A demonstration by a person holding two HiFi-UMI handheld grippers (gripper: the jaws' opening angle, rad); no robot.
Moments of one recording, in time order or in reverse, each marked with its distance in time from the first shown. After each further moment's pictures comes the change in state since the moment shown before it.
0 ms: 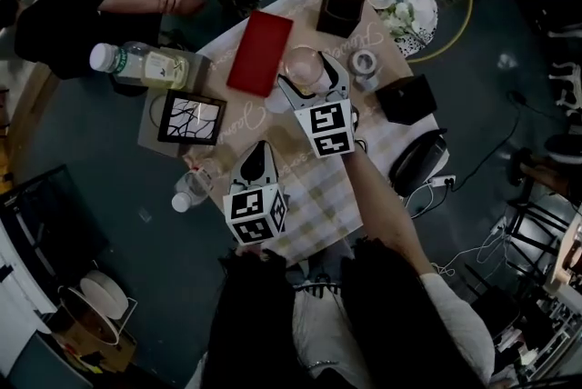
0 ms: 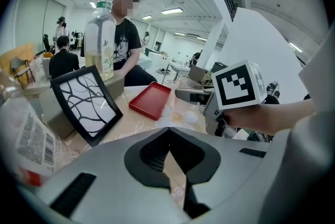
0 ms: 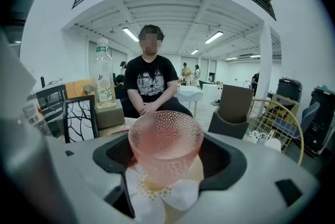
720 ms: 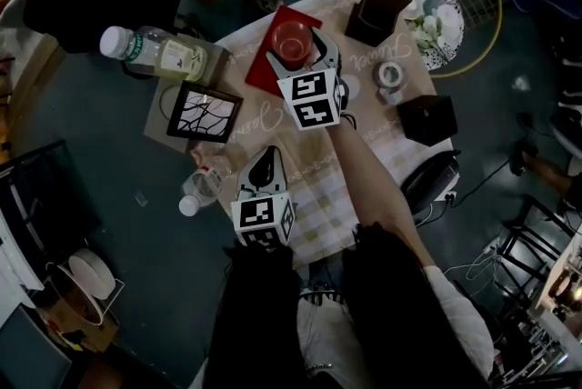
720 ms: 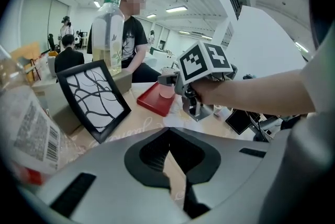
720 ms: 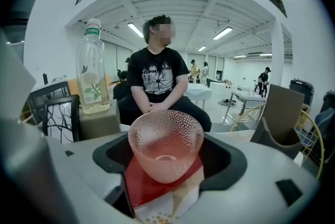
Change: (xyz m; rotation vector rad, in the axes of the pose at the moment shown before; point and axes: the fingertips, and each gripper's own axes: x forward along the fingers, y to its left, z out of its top) left arm 0.006 0.017 -0.010 -0.026 0.012 0.040; right arm 0.089 0.031 0.029 -0.056 0.037 0.060
